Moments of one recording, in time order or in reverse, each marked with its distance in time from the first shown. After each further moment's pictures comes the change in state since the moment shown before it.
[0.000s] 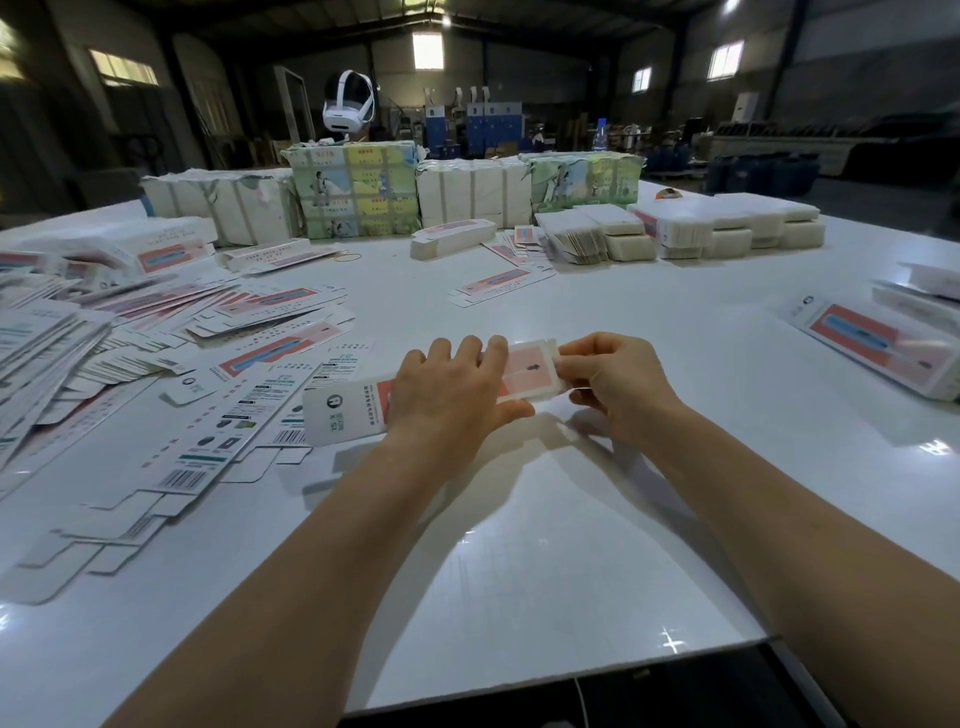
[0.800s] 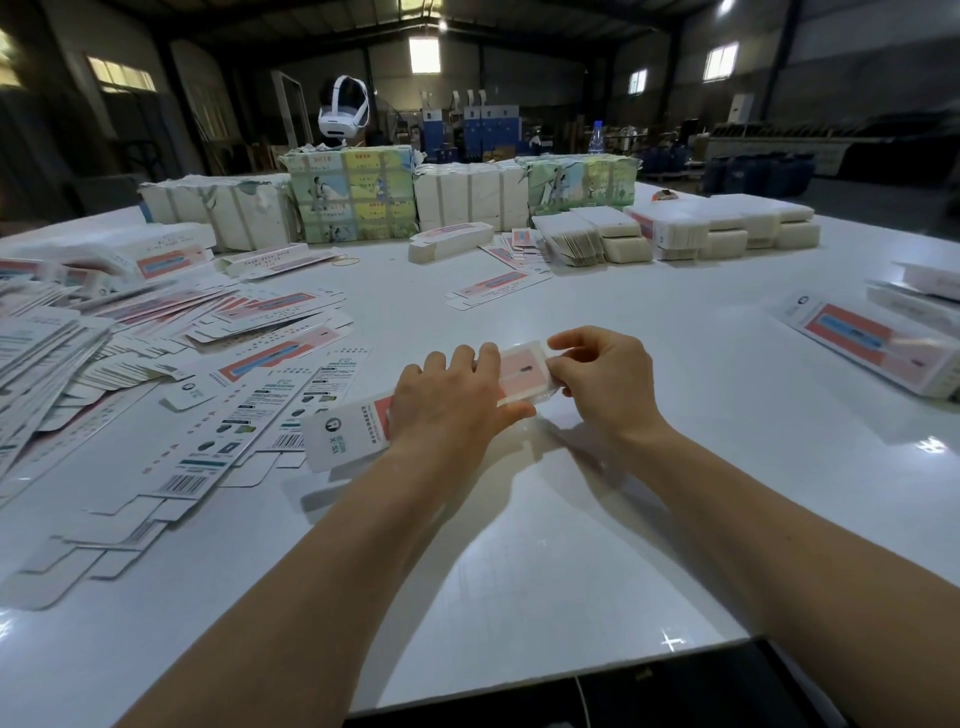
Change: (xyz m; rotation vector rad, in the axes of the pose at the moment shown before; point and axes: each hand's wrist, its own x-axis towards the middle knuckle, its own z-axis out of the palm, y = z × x) left_hand -0.002 0.008 -0.001 -0.018 -0.037 -0.084; right_hand -0.014 0.001 0.012 -0.312 0.170 -0.347
